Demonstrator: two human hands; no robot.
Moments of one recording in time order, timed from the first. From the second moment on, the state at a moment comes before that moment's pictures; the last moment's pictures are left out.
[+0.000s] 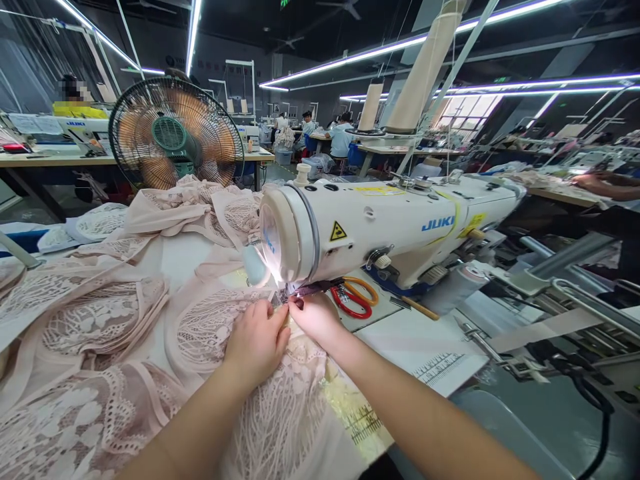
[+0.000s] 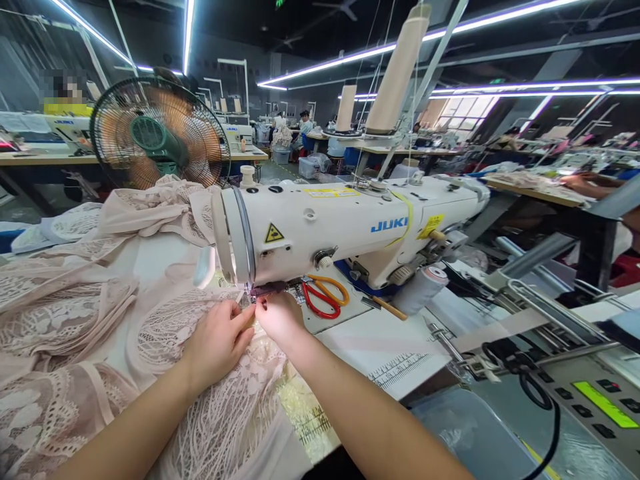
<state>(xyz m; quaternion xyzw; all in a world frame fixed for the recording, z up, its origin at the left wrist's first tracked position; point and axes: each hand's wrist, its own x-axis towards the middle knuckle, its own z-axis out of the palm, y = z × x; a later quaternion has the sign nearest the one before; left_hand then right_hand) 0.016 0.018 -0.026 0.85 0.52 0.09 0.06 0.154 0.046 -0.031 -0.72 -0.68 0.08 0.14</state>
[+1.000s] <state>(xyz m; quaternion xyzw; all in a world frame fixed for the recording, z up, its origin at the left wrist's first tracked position) 0.008 0.060 -0.016 0.72 0.56 0.32 0.23 0.183 0.055 -0.025 -0.67 -0.68 0.23 0.20</state>
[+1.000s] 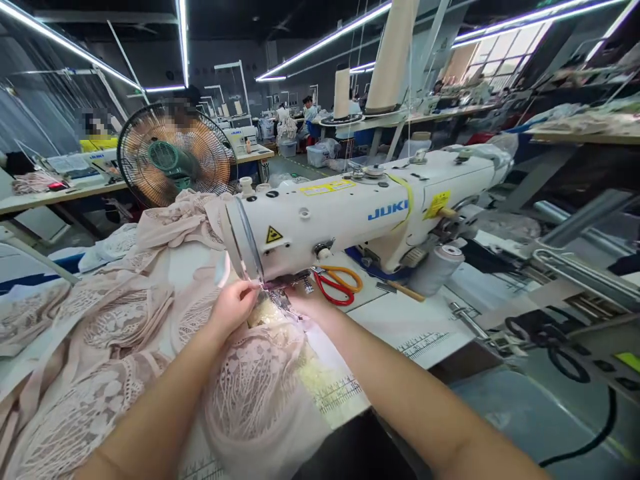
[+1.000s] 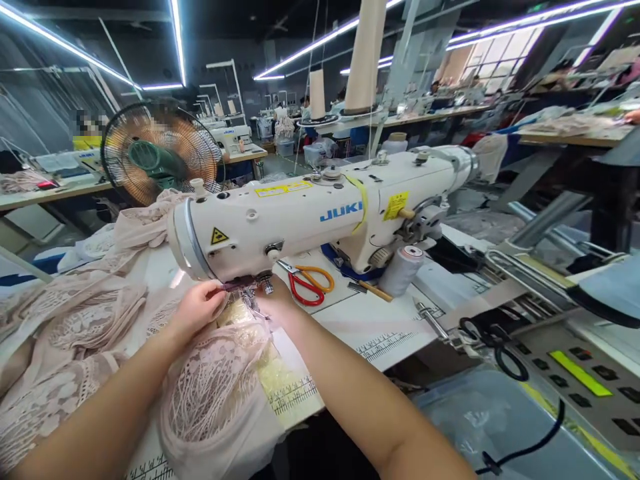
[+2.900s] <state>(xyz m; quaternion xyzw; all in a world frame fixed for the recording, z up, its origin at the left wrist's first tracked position) -0.023 0.038 -0.031 0.74 0.60 0.30 0.10 0.251 -0.031 0.036 -0.51 -0.85 0.14 0.05</state>
